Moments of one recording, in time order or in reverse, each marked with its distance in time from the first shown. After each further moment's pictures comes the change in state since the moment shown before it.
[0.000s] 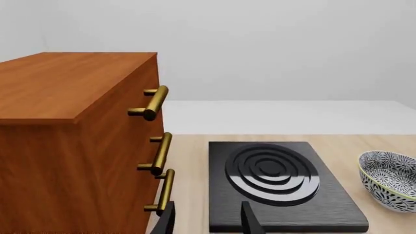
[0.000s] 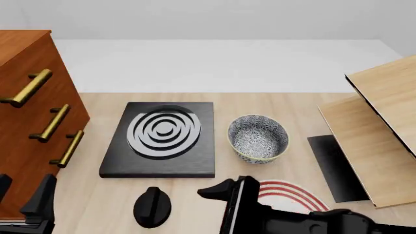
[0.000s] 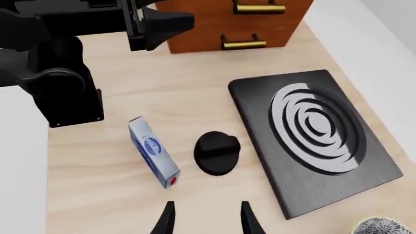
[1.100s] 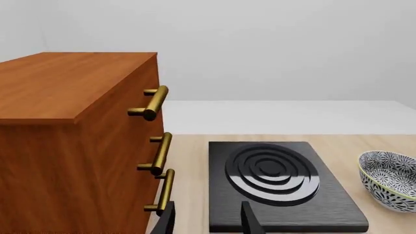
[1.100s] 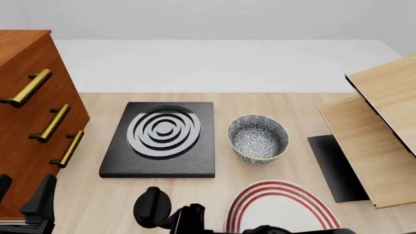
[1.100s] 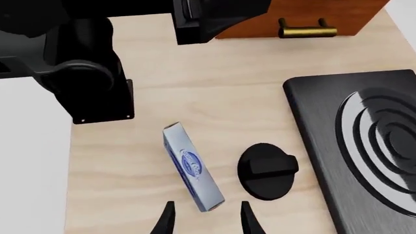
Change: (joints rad) left arm 0.000 0.000 0.000 0.000 0.000; right arm 0.134 0.375 -0.131 -0.126 0.050
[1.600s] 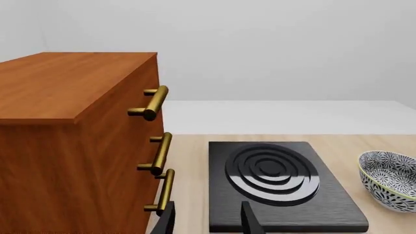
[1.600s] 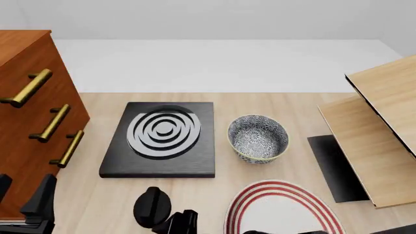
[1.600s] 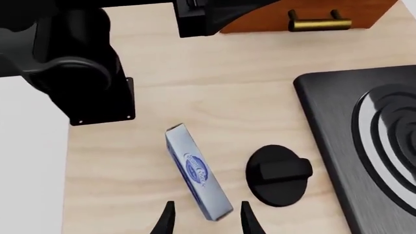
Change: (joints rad) left arm 0.000 0.000 0.000 0.000 0.000; right arm 0.012 0.097 -0.020 -0.062 0.021
